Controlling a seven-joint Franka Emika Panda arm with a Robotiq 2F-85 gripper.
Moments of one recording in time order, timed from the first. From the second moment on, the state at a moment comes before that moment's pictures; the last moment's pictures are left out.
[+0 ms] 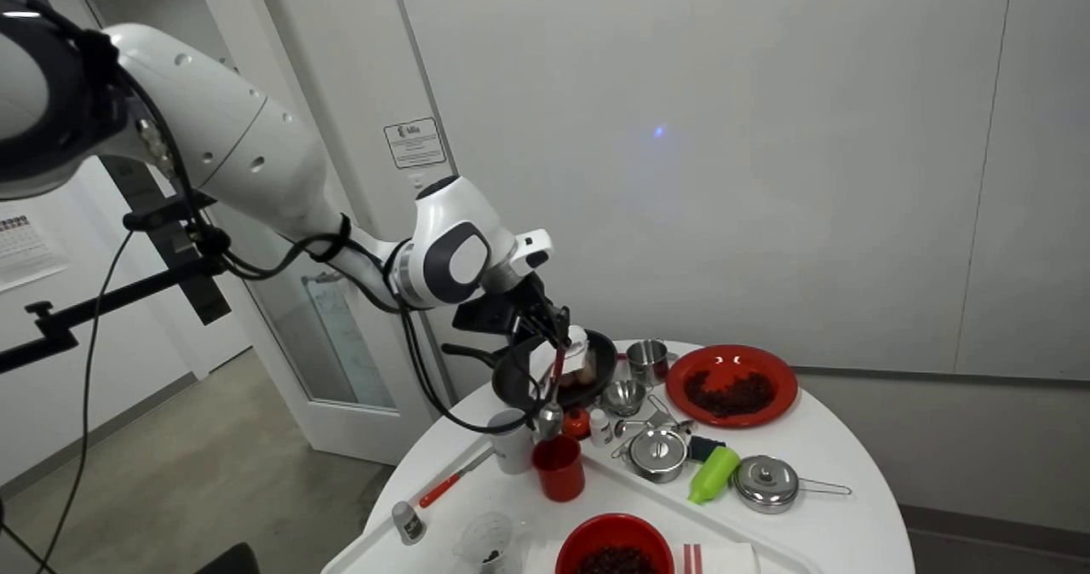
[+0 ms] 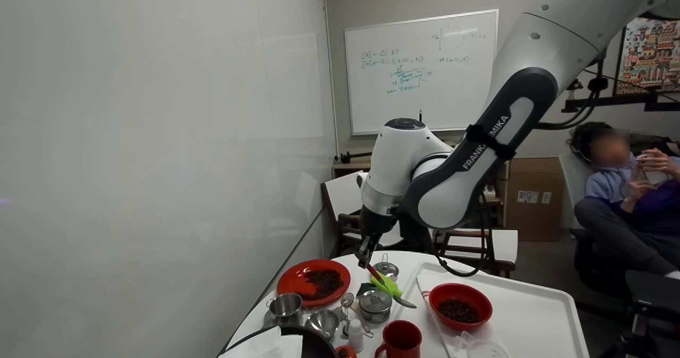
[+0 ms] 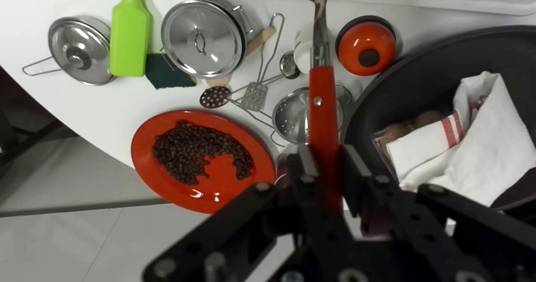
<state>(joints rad) 0.25 0.61 -0.14 -1.90 -0.17 2.87 0.15</state>
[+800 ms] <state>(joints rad) 0.35 0.71 -0.28 -1.89 -0.14 3.03 0.35</state>
